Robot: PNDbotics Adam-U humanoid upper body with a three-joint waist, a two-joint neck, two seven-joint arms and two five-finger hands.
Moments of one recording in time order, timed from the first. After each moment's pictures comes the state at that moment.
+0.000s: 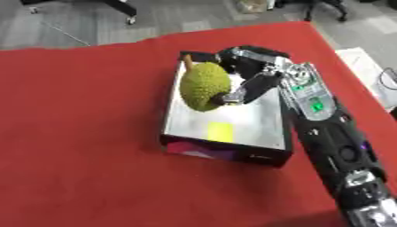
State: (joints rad) left arm -0.43 0.59 -0.03 -1.62 0.17 -0.22 -0.25; right arm -0.69 -0.50 0.00 -1.33 -0.02 -0.27 0.78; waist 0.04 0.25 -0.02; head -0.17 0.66
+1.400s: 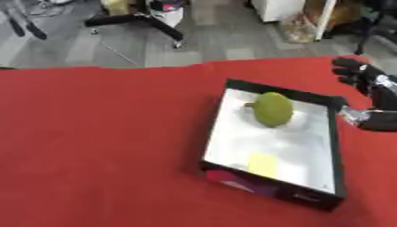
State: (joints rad) left arm -0.47 0.84 0.02 -1.56 -0.07 -0.17 -0.14; right arm -0.58 -0.64 -0.23 -1.41 -0.22 -0.26 0.52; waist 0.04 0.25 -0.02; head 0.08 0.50
